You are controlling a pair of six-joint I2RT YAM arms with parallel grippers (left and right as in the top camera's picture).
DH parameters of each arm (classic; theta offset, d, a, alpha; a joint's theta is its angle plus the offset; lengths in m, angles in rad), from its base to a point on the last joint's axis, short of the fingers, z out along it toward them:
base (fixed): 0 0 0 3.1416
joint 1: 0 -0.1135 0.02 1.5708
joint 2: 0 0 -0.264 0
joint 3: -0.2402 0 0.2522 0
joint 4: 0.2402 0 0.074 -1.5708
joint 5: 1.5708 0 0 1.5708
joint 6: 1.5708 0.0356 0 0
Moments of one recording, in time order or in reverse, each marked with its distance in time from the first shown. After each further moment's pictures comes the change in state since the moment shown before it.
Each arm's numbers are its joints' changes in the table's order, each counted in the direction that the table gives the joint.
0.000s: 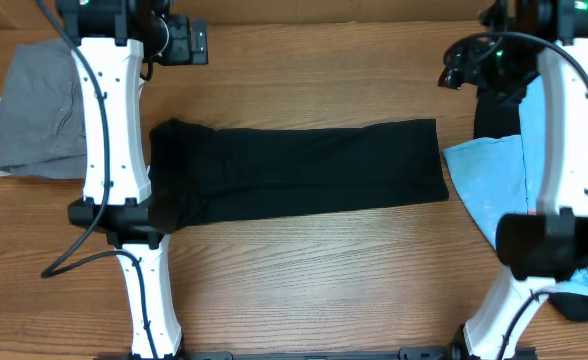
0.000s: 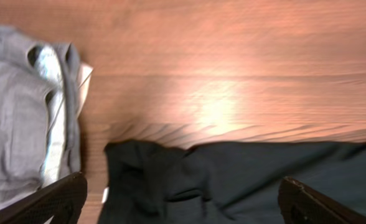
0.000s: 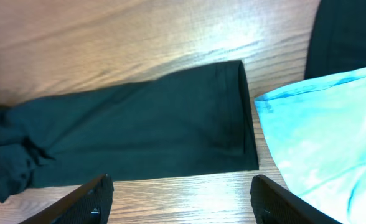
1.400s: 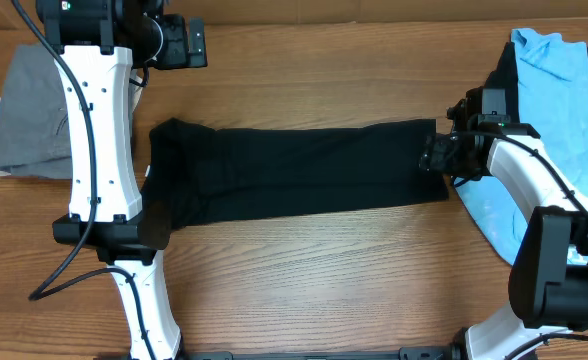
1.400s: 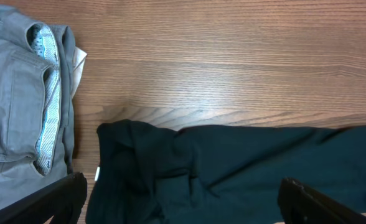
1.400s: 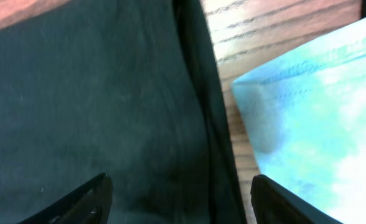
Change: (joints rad) left arm 0.000 -0.132 0.140 0.000 0.030 -0.037; right arm -0.001 -0.240 1.221 -1.007 0.108 0.017
